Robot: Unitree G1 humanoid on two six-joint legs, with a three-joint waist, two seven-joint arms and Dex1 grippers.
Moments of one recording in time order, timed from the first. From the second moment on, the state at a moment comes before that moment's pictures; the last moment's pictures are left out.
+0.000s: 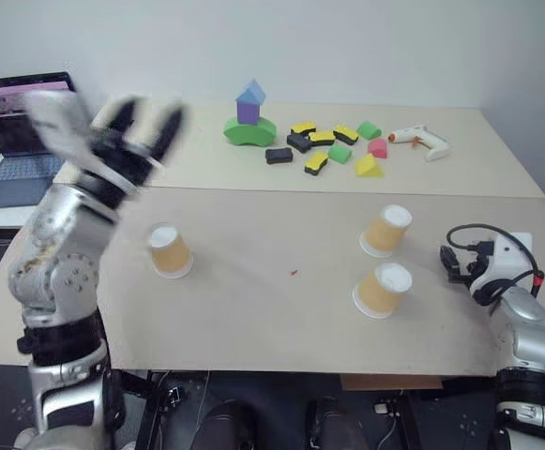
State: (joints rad) left arm -0.43 0.59 0.15 -0.45 -0.79 0.60 -0.52; right arm -0.29 -0.55 -0.38 0.31 0.22 0.26 0.33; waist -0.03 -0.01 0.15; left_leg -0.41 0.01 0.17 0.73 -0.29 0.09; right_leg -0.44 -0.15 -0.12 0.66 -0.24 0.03
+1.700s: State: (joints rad) left arm -0.33 0.70 0.00 -0.30 -0.50 0.44 -0.87; right arm -0.21 -0.93 -0.16 -0.12 0.55 0.56 1.19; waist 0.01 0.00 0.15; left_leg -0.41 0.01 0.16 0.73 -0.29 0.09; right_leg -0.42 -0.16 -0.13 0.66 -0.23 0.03
